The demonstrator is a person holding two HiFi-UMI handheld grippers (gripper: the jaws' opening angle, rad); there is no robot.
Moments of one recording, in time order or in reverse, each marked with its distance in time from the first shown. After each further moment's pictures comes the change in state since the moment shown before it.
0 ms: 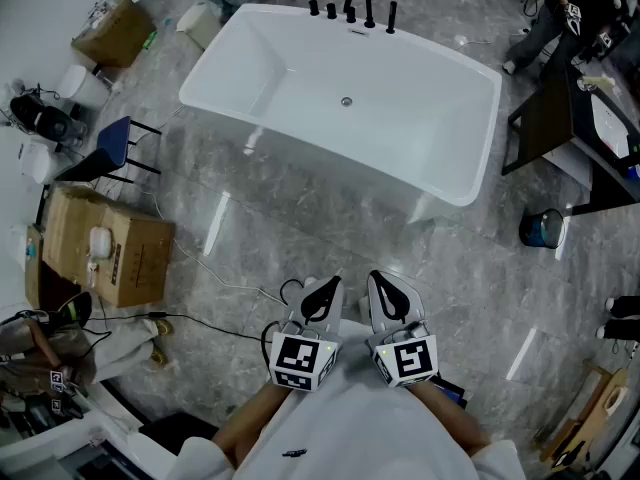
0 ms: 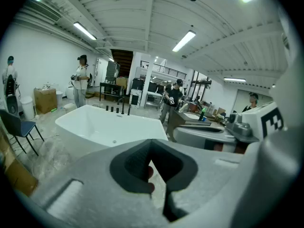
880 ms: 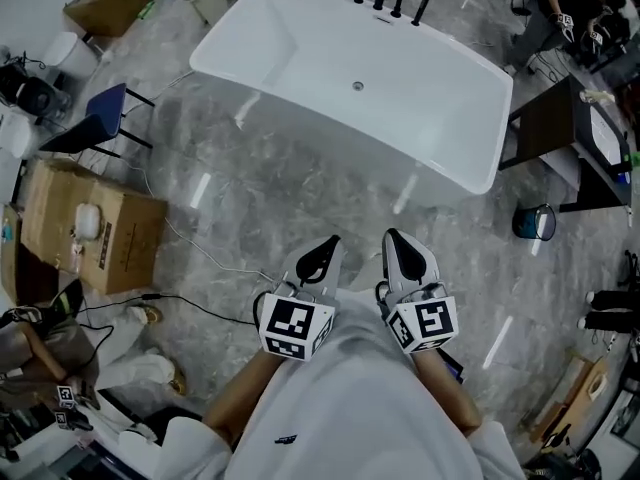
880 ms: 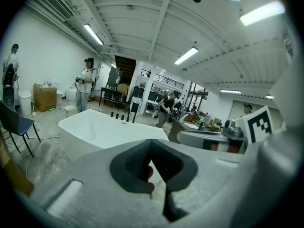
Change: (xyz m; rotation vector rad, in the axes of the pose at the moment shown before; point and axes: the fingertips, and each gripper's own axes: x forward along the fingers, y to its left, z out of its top) left arm -0.072 0.159 0.023 -0.036 -0.101 -0.075; right arm 0.103 0.105 0.013 0.012 0.001 -0.074
